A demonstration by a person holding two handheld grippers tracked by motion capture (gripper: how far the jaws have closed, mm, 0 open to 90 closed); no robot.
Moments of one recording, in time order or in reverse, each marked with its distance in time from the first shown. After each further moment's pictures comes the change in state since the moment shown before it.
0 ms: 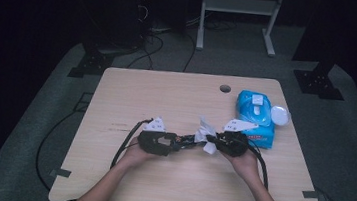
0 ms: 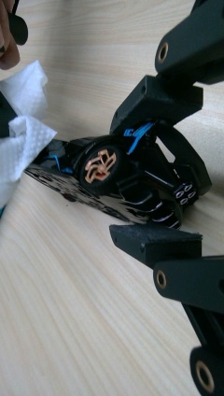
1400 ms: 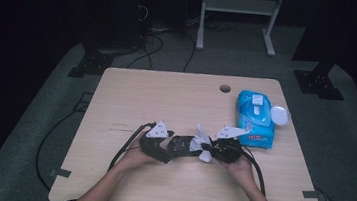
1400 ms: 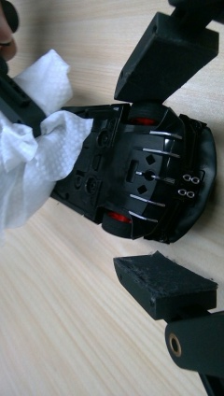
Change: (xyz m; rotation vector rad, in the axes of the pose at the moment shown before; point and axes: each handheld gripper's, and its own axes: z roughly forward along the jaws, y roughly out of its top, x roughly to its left) left arm -0.007 -0.005 0.008 0.032 0.048 0.138; right arm 0.012 -0.017 0.018 0.064 0.040 -0.017
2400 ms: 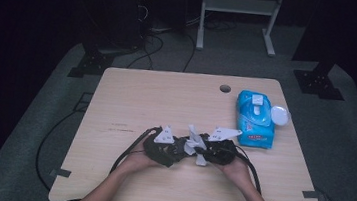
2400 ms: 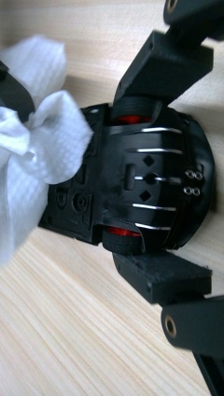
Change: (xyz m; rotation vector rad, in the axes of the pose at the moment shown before) left arm -0.011 0.001 0.008 0.101 0.012 0.068; right arm 0.017 0.010 0.004 0.012 0.034 -0.083
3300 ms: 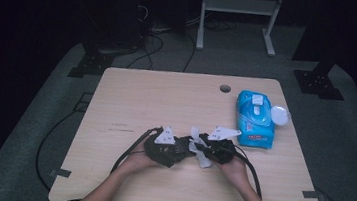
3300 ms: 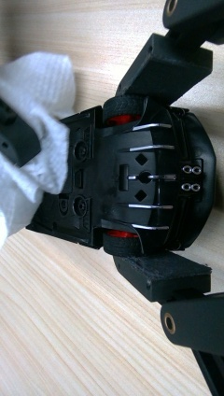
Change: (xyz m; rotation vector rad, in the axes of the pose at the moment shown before) left arm -0.003 0.002 0.001 -0.006 0.002 0.008; right arm -0.002 -0.003 0.008 -0.025 -0.027 0.022
